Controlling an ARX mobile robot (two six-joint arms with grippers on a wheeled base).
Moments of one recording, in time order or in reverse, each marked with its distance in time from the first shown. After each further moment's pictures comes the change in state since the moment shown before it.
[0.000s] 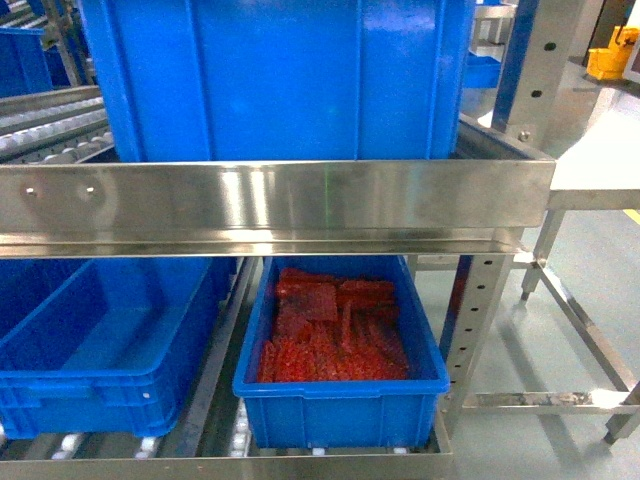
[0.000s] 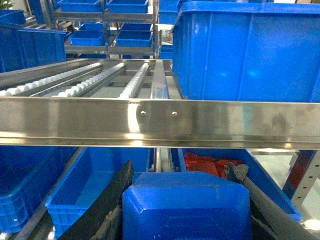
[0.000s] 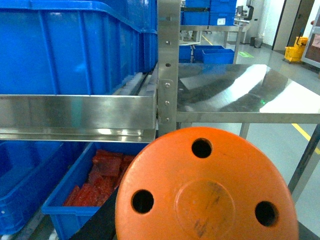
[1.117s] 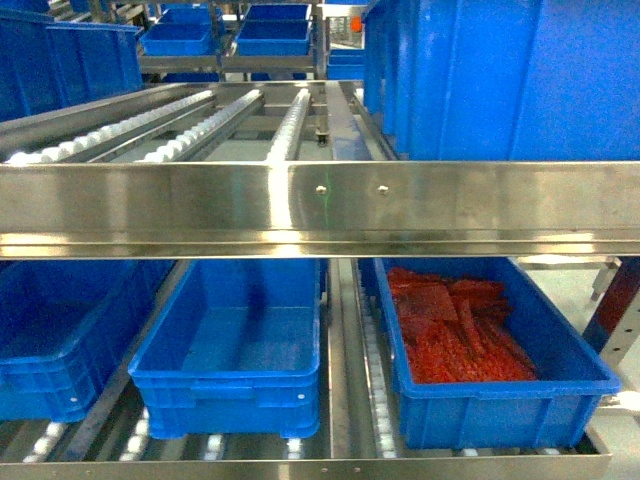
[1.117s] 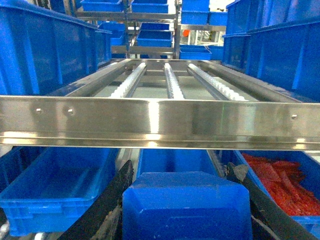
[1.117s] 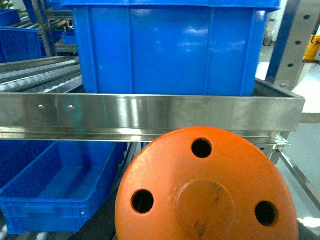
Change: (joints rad) left arm 0.000 0.000 0.000 0.002 0.000 0.000; right arm 0.000 0.000 0.000 0.004 0.000 0.000
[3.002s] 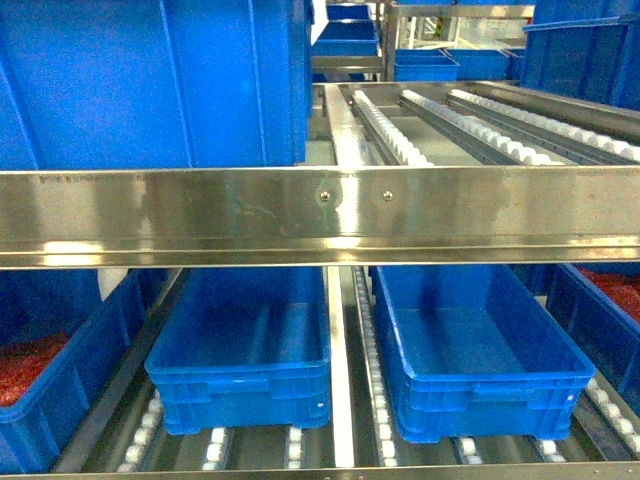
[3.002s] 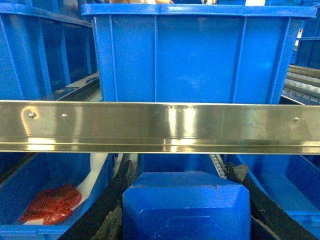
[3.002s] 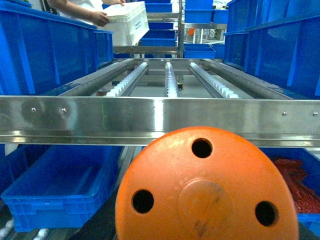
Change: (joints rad) left arm -0.001 0.000 0.000 -0.002 0.000 0.000; right arm 0.000 0.000 0.000 -0.002 -0.001 0.000
